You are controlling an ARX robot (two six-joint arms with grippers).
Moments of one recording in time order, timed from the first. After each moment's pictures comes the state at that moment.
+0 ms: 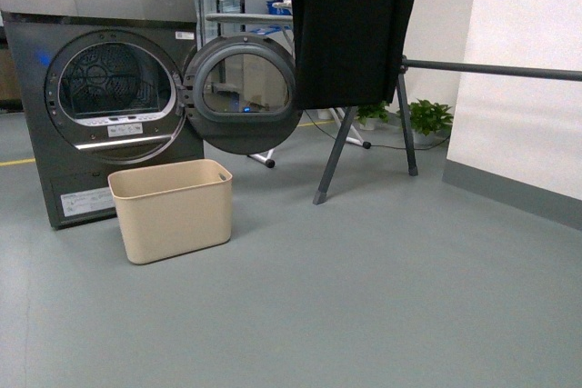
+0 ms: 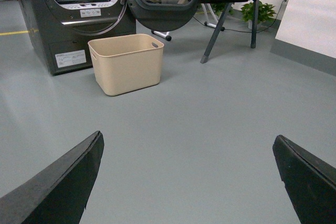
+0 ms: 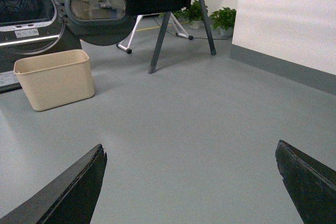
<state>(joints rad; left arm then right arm) 0.00 0.00 0.02 0.00 0.00 0.00 0.00 0.00 0.01 0.00 0.00 0.00</state>
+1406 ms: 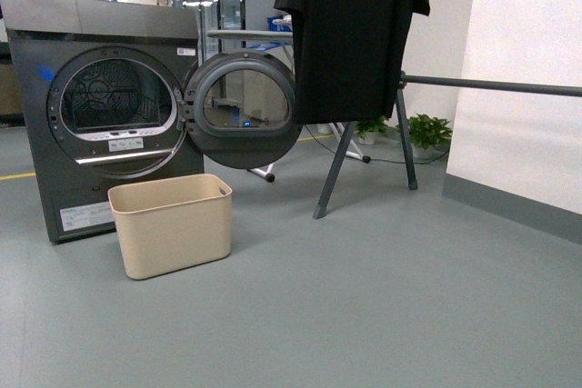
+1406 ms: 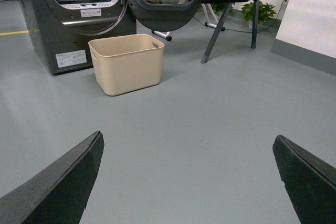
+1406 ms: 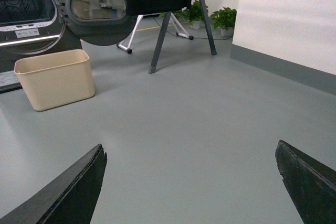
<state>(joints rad) 0.00 0.00 0.02 0.00 0.00 0.00 0.00 0.00 0.01 0.00 0.00 0.00</state>
